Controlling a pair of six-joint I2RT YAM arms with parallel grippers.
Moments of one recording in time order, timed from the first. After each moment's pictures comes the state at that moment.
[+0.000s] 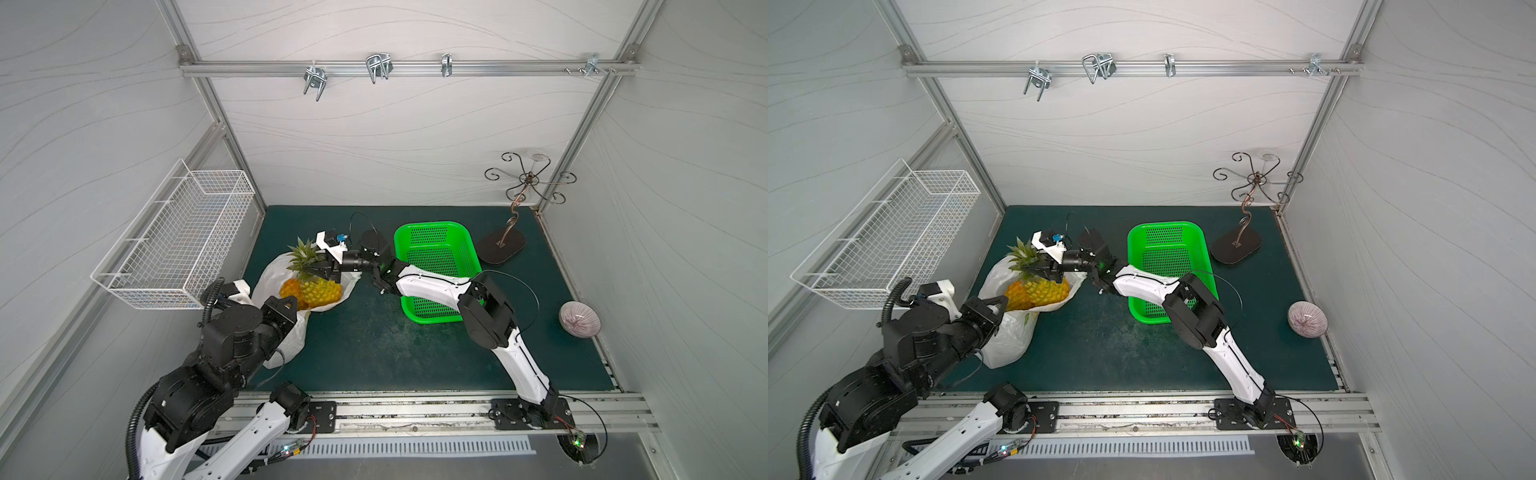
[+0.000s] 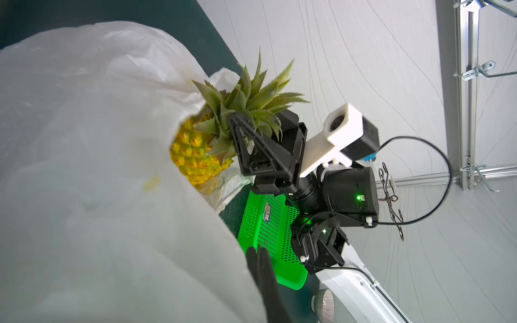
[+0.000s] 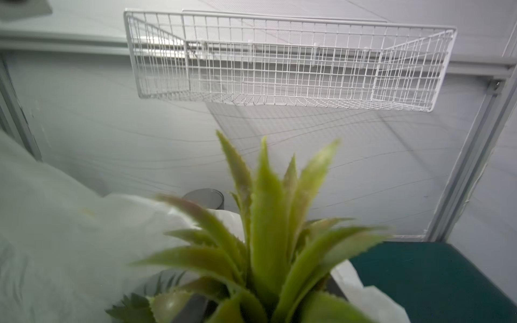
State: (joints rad) left arm -0.54 0.52 1.15 -1.13 -0.33 -1.19; right arm 0.99 2.28 1.81 0.59 -0.67 -0.02
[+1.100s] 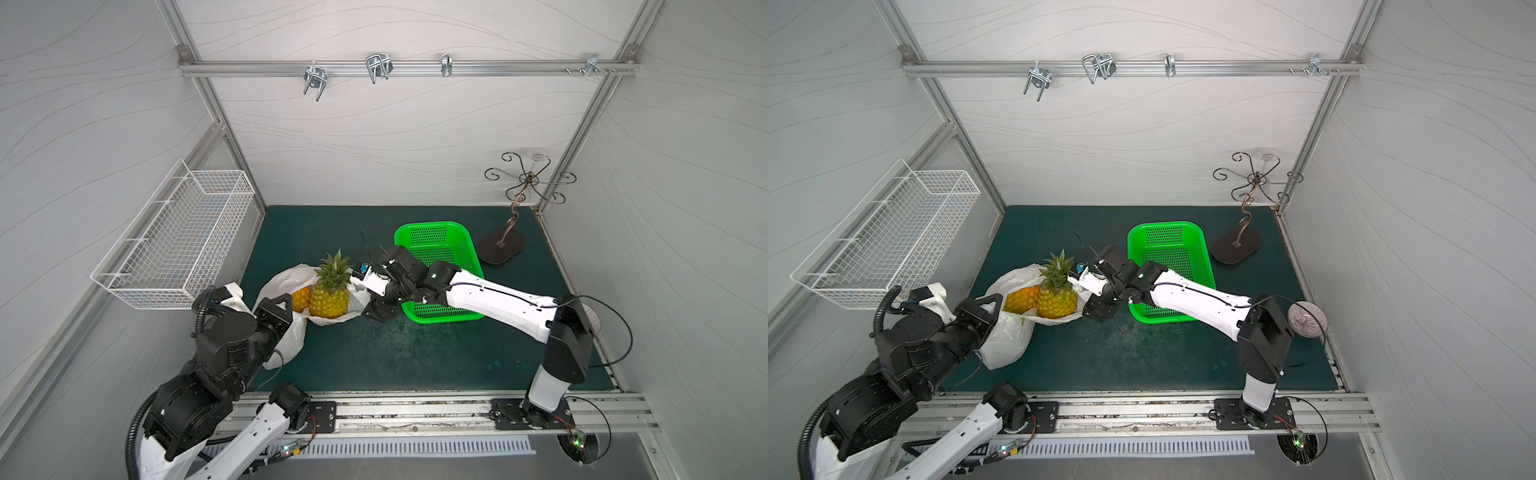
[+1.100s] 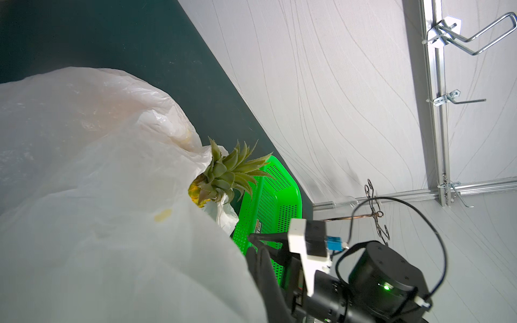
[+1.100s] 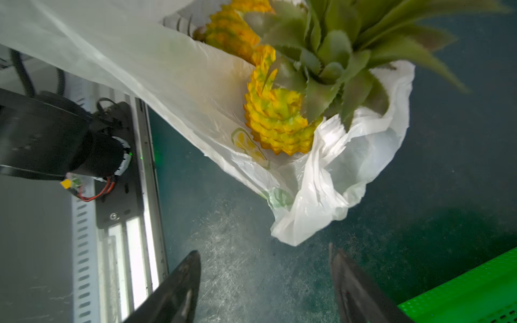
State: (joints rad) left arm -0.54 0.46 1.10 -1.06 -0.38 -1.19; right arm 1.06 1.78 1.52 -0.60 -0.24 -0.15
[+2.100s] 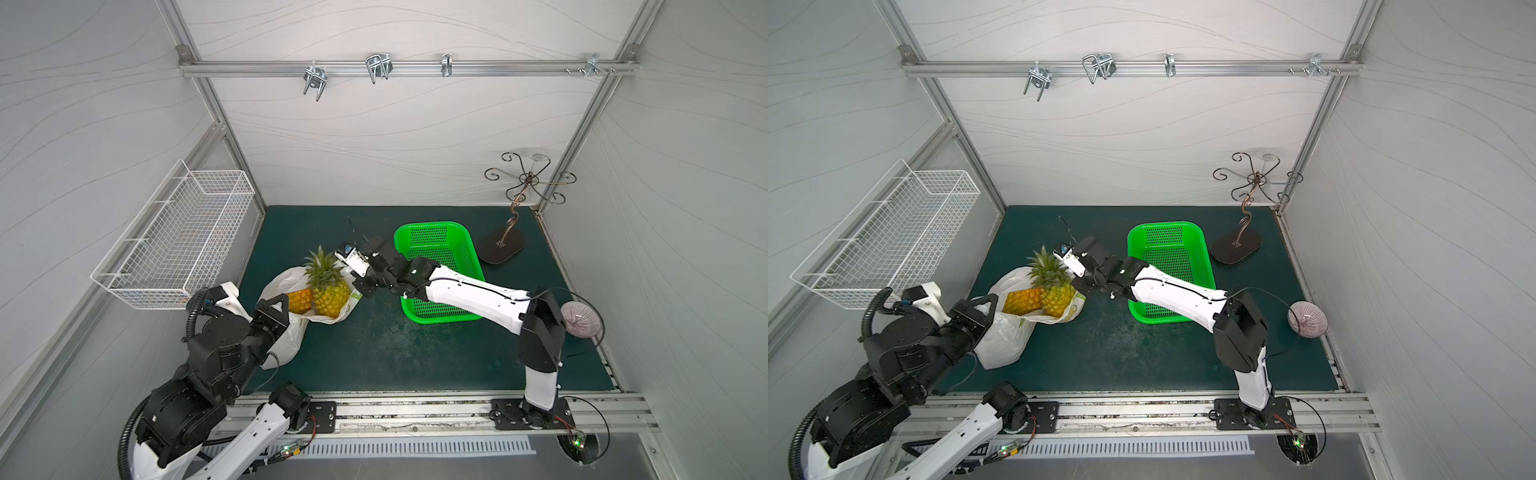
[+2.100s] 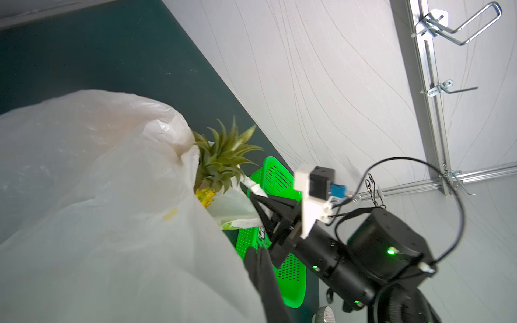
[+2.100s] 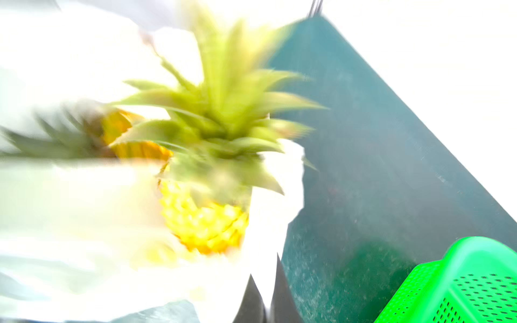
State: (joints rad) left arm -0.54 0.47 1.15 -1.07 -0.38 -1.09; right arm 1.06 1.87 1.71 -0.42 0.03 -0.09
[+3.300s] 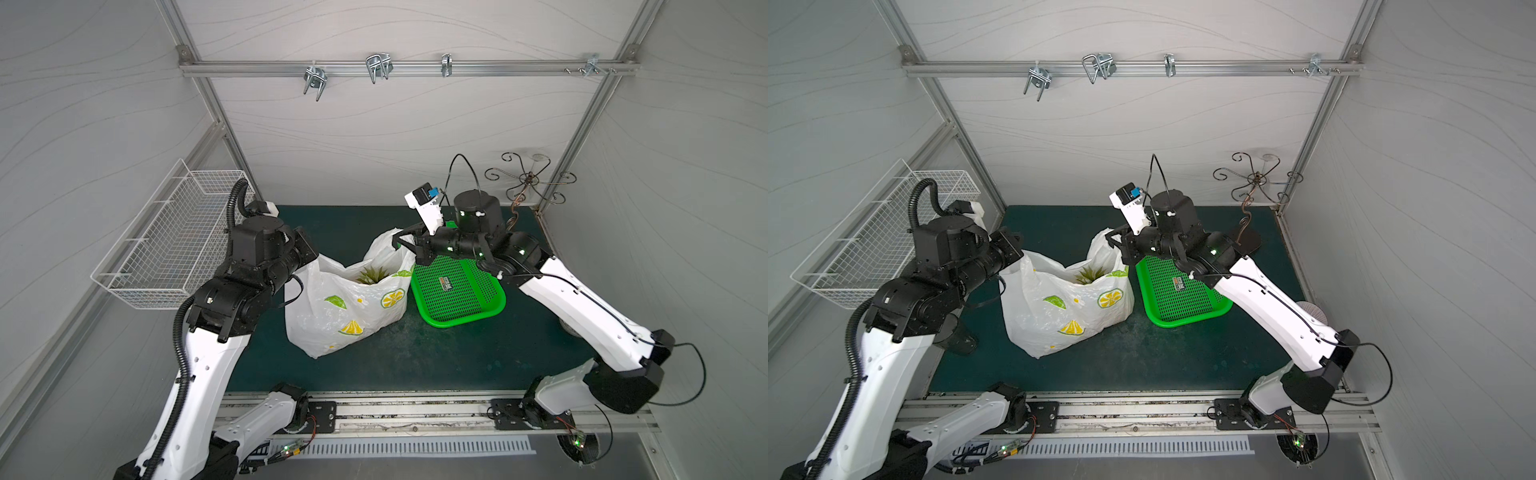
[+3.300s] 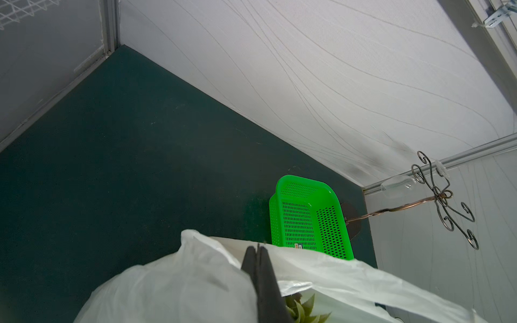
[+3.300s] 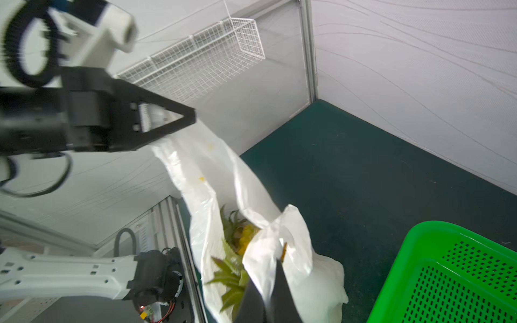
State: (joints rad) left arm -0.29 1.01 1.50 -0.96 -0.12 -0.70; right arm 0.88 1.41 1.67 -0.58 -0.33 0.17
